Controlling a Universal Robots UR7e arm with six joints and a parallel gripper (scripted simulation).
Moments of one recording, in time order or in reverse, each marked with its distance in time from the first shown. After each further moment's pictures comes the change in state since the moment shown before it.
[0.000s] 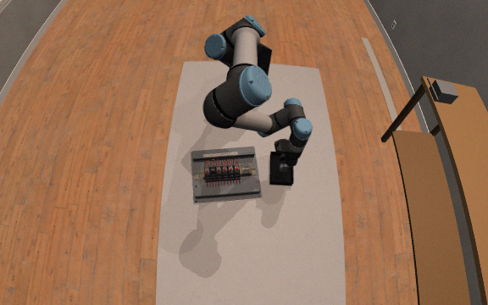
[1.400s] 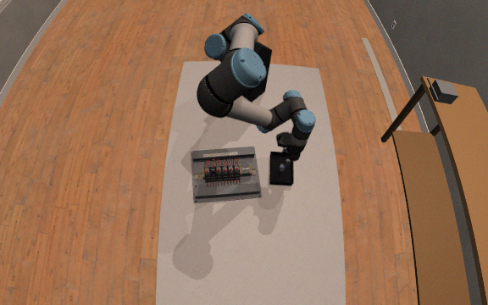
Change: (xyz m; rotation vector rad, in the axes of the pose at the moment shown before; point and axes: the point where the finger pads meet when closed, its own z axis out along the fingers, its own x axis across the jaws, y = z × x) arm 0.000 0.000 -0.053 0.000 -0.004 -0.001
